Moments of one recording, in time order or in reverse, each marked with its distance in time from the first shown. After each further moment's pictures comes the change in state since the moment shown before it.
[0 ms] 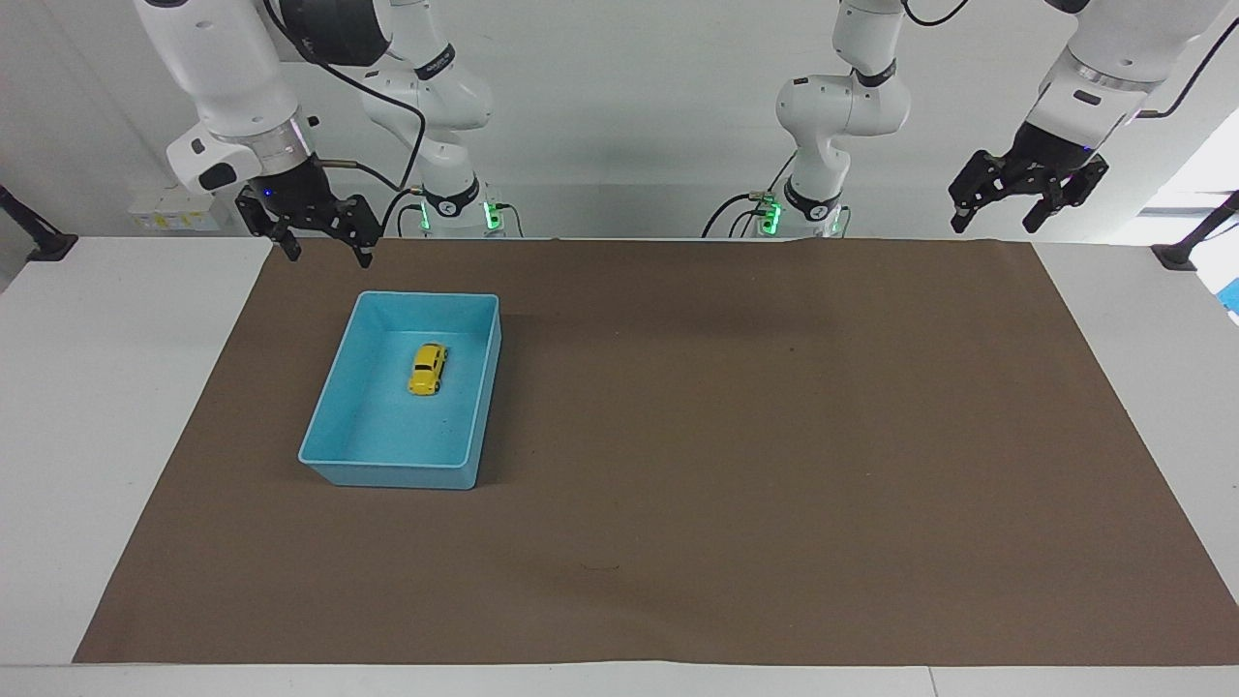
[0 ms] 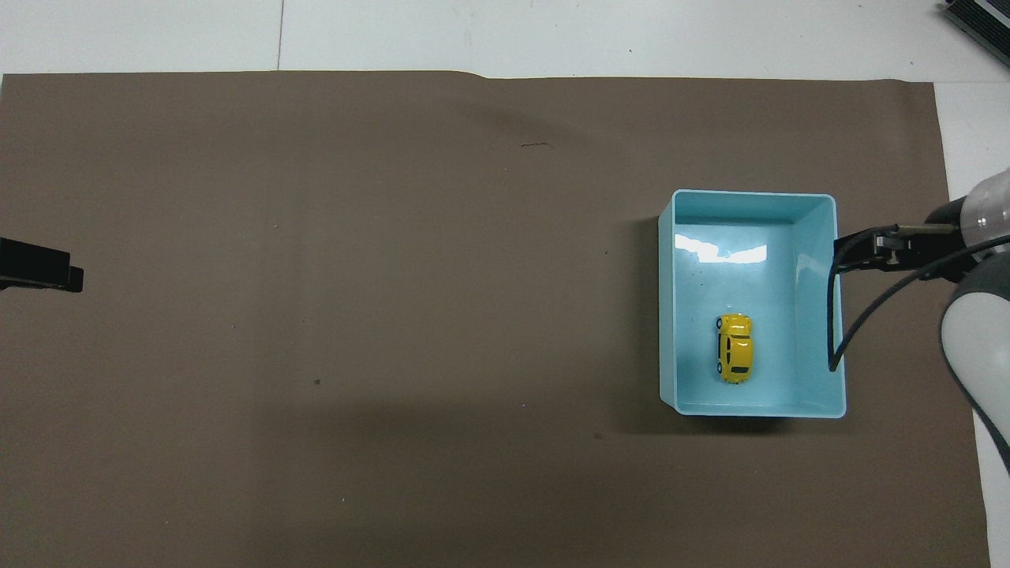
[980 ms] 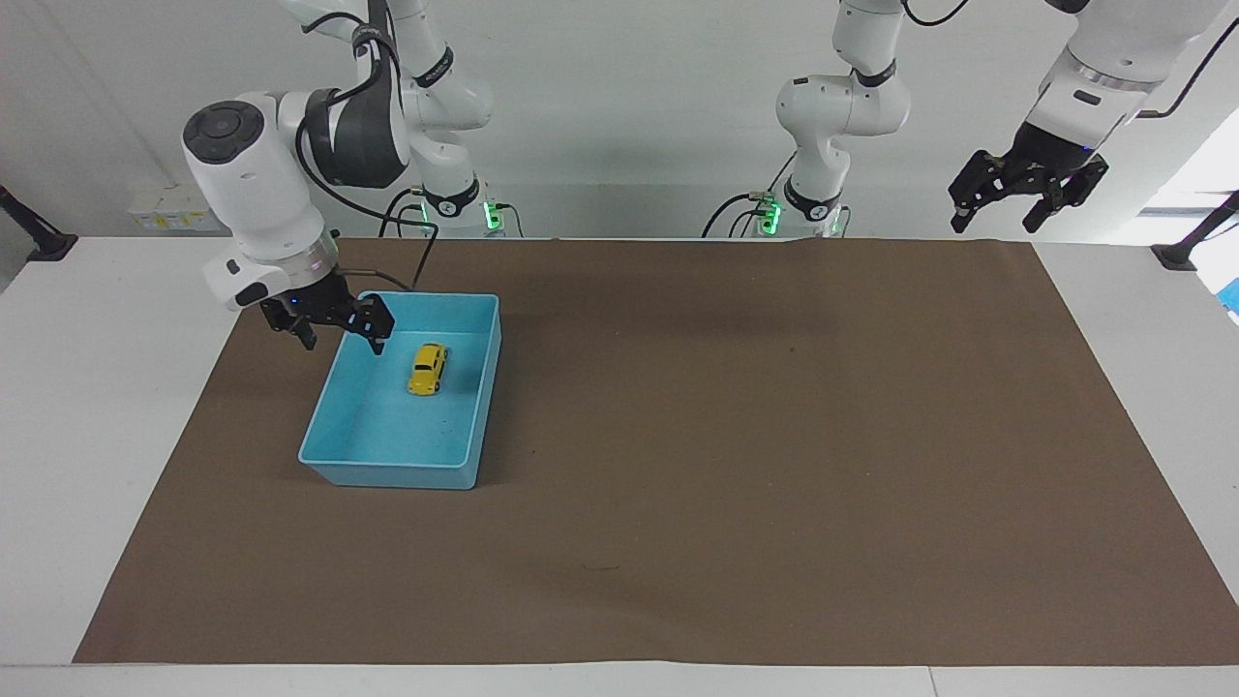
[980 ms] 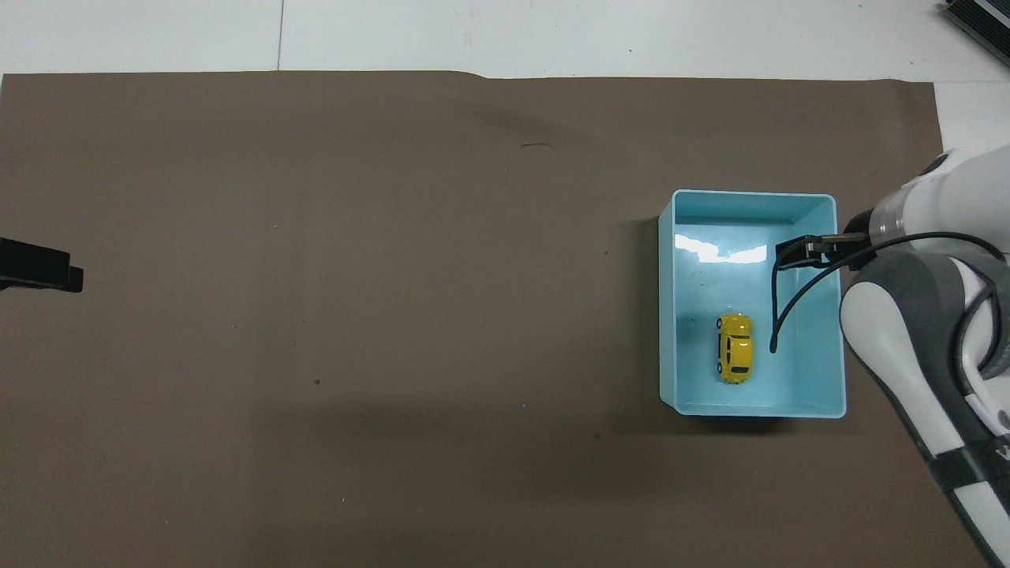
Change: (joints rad) left arm 0.000 0.000 0.000 0.000 0.000 0.000 0.000; right arm 0.001 0.151 0.002 -0.117 -0.065 0.261 -0.057
